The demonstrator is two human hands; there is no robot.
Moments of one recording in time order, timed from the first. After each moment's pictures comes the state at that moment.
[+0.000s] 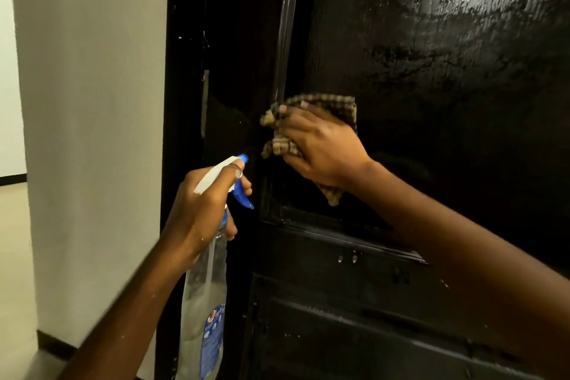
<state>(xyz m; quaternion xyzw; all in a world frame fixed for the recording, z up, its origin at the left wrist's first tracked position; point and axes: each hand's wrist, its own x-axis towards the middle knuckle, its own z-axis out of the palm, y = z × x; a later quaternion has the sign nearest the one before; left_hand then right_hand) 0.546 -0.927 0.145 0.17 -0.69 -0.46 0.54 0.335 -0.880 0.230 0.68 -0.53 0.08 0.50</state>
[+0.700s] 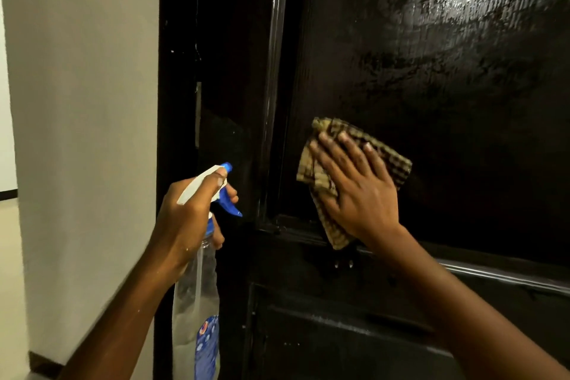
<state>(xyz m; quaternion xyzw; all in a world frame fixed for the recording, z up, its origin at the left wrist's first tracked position) 0.554 -0.926 0.147 0.18 -0.67 -0.47 0.55 0.298 -0.831 0.161 0.49 -0.63 0.10 0.60</state>
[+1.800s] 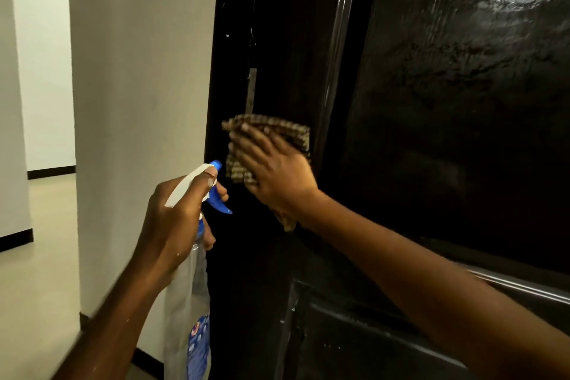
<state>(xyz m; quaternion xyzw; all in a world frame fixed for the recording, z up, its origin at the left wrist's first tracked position) 0.610 -0.954 0.129 0.26 -0.62 -0.44 0.60 0.405 -1.007 0.159 0.64 -0.57 -0.03 0.51</state>
